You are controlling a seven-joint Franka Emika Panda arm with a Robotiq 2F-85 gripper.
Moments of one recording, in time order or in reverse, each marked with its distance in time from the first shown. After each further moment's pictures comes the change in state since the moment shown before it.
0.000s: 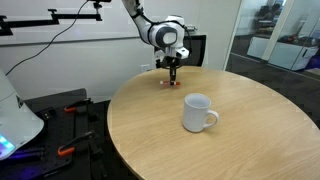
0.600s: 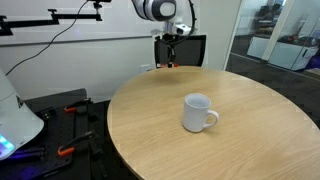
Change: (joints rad) arm -0.005 -0.246 0.020 -0.092 0.044 -0.152 -0.182
